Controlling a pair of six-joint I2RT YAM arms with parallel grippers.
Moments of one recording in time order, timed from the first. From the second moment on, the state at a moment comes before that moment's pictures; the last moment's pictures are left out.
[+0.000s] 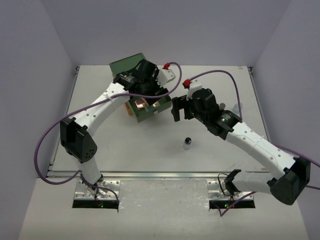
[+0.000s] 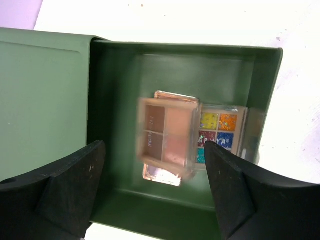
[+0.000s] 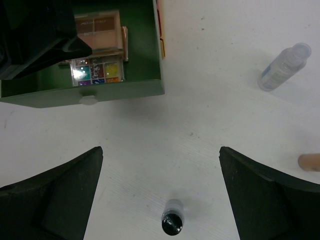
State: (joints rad) left arm -0.56 1.74 1.74 -0.84 -0.05 0.47; right arm 0.70 1.20 1.04 -0.35 0.22 0.20
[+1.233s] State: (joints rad) left arm -0.18 1.84 1.79 -0.55 -0.20 0.43; right arm 0.70 1.56 1.00 0.01 0.06 0.59
